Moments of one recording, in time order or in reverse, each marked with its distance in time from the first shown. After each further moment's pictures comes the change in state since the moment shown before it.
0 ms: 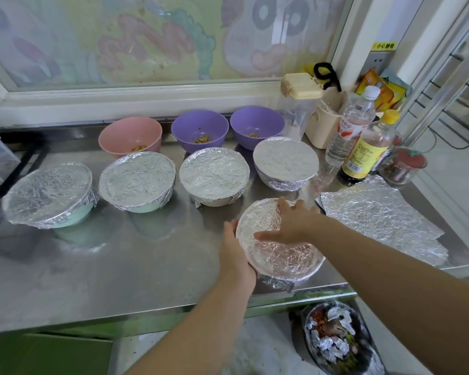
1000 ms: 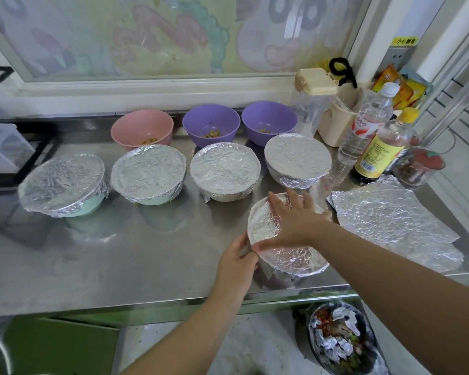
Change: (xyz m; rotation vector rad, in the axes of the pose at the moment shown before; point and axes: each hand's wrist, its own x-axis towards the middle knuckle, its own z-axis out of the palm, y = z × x) left_hand -0.023 0.001 -0.045 0.618 -0.188 0.203; right_hand 0.010 -0.009 0.014 -0.049 0.047 -0.161
